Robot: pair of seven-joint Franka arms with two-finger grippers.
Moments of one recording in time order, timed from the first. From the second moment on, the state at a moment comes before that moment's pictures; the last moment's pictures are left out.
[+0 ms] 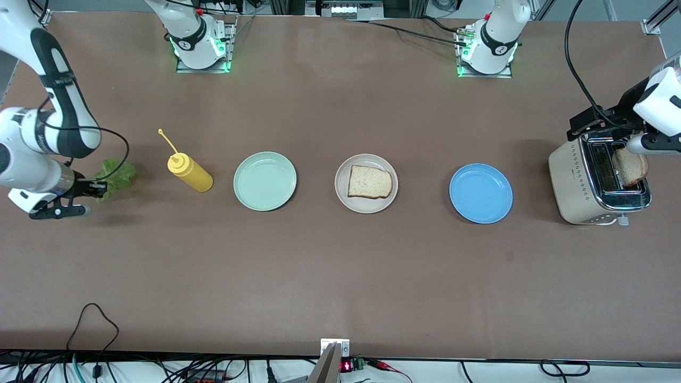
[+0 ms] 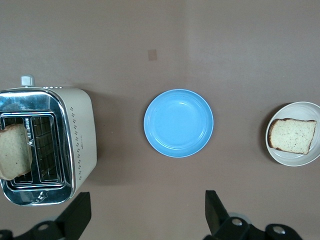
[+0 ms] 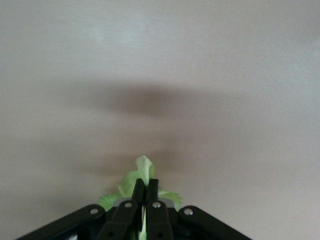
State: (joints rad) left arm 0.05 0.01 -0.05 -1.63 -0.04 1.58 -0.04; right arm -0.47 0.40 0.23 -1.92 -0.28 2.21 -0.22
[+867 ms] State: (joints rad) left arm 0.05 0.01 -0.06 -1.62 -0.04 1.57 -0.05; right arm -0.44 0.24 0.39 -1.66 0.10 1.64 0.06
